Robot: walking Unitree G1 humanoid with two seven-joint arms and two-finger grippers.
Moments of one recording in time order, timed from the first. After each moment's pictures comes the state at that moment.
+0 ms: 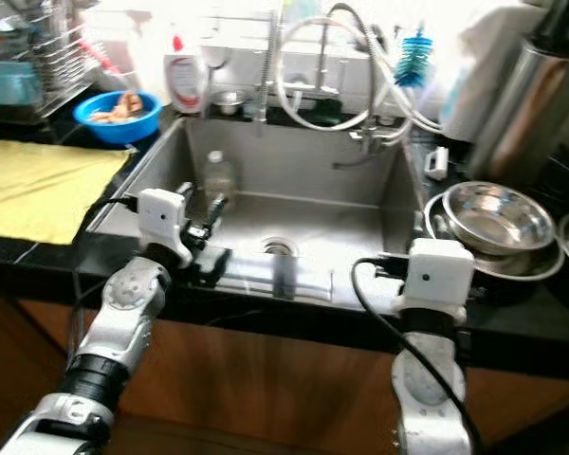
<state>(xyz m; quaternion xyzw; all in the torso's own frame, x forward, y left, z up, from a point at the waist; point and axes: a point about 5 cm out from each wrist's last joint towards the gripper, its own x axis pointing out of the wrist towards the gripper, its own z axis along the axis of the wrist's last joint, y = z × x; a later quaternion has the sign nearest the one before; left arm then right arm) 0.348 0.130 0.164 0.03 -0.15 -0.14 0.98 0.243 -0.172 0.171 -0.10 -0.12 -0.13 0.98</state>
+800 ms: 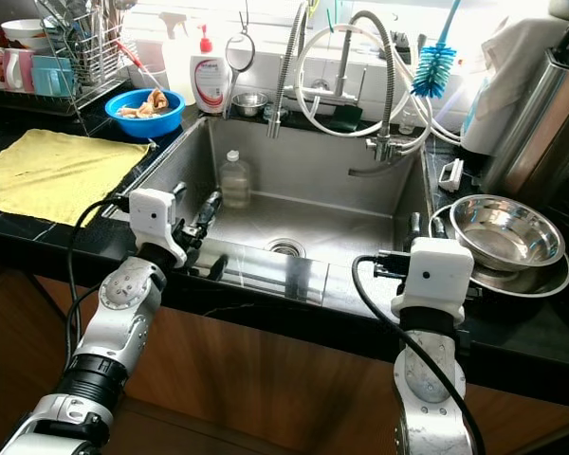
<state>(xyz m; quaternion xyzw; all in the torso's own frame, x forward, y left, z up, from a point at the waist) 0.346 0.119 0.161 0.00 -0.14 -0.17 0.98 0.245 -0.183 0.171 -0.10 -0.11 -0.15 0.98</state>
